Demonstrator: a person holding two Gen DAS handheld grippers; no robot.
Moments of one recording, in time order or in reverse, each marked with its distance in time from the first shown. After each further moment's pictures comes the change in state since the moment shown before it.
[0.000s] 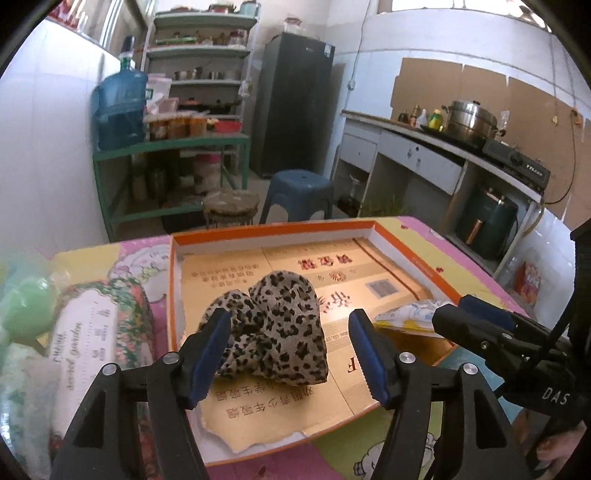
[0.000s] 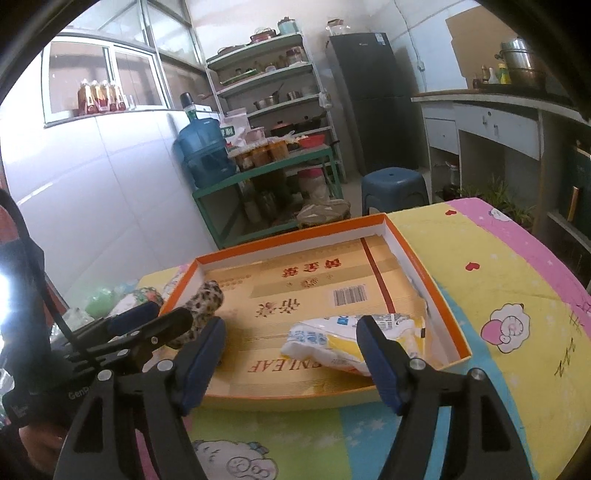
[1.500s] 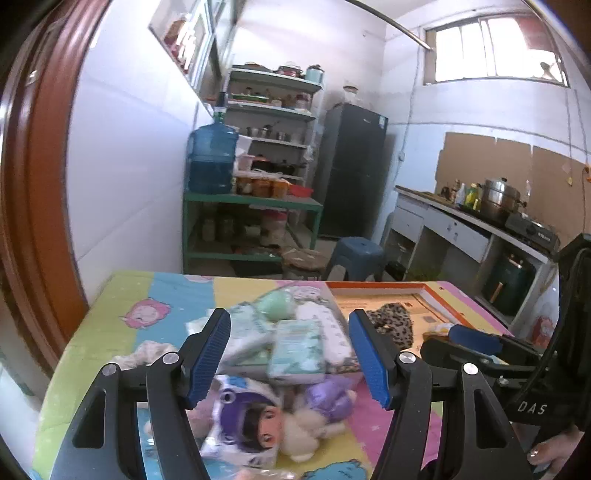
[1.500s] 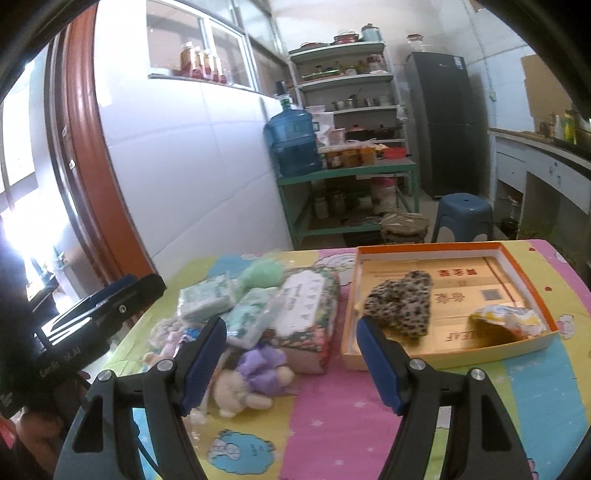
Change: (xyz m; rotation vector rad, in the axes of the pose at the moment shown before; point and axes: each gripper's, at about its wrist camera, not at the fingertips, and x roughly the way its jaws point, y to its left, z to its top) left arm -0.252 0.136 -0.046 -0.108 -0.252 0.158; right arm -0.057 0.207 -0.032 -0.188 0.021 0.165
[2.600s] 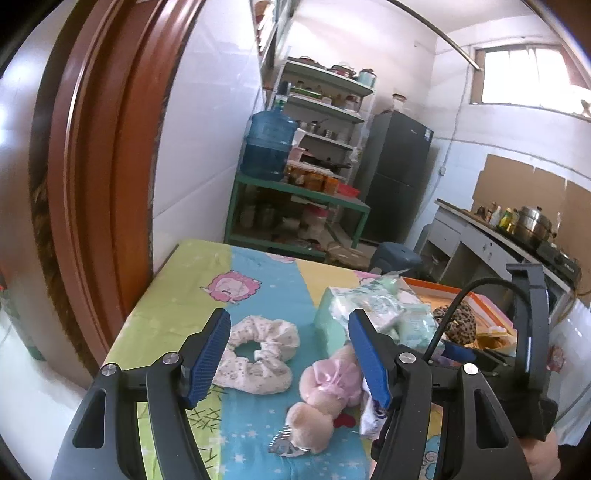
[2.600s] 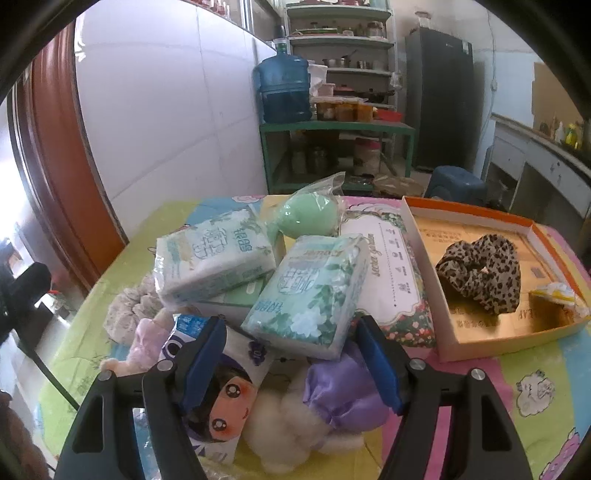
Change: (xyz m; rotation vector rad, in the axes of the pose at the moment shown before) left arm -0.008 0.133 -0.031 -0.140 0.004 0.099; right arm 0.131 0.086 -0.026 -0.057 0.173 -0.188
